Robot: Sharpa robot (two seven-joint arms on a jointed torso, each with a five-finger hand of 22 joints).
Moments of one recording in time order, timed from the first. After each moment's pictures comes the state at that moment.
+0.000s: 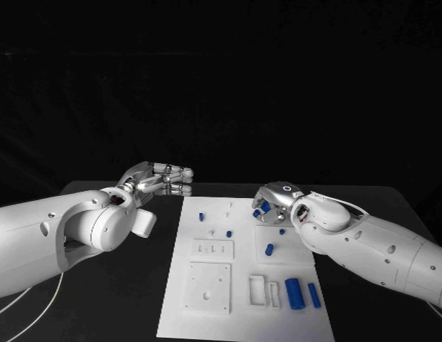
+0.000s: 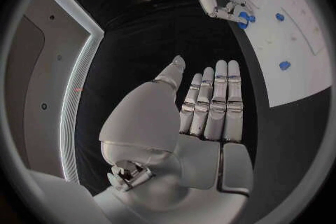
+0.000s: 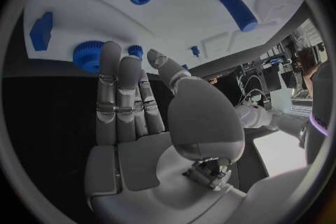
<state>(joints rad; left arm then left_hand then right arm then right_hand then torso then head) 1.39 -0.84 -0.19 1.52 -0.06 -0.33 0.25 1.35 -0.01 0.10 -0.01 0.06 0.99 0.15 0.07 0.06 1.12 0.13 0.07 0.06 1.19 0.10 0.11 0.07 0.08 1.03 0.09 0.21 0.09 1.01 -0.63 0.22 1.20 -1.87 -0.25 -0.07 1.26 -0.13 0.38 -0.28 0.24 1.13 0.11 0.06 0.06 1.15 0.08 0.05 0.06 1.45 -0.01 0.84 0.52 0.14 1.41 -0.04 0.59 0.59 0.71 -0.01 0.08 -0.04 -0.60</state>
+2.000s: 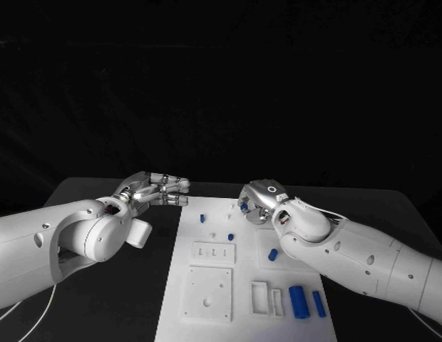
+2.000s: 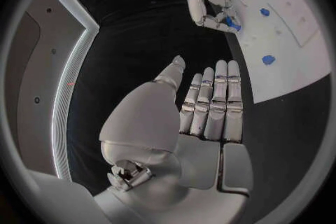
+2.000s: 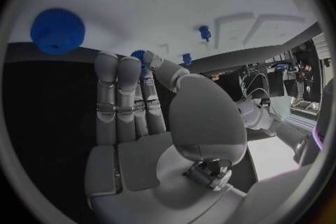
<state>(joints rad) 1.40 -0.83 -0.19 1.50 -0.06 -0.30 0.23 1.35 -0.01 0.10 -0.02 0.06 0.99 0.15 0.07 0.06 1.12 0.13 0.07 0.06 1.19 0.10 0.11 0.07 0.08 1.03 0.09 0.21 0.08 1.01 -0.57 0.22 1.24 -1.98 -0.40 -0.22 1.30 -0.13 0.65 -0.23 0.05 1.27 0.08 0.06 0.07 1.31 0.06 0.06 0.06 1.44 -0.05 0.87 0.54 0.10 1.38 -0.08 0.67 0.95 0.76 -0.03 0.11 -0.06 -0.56</state>
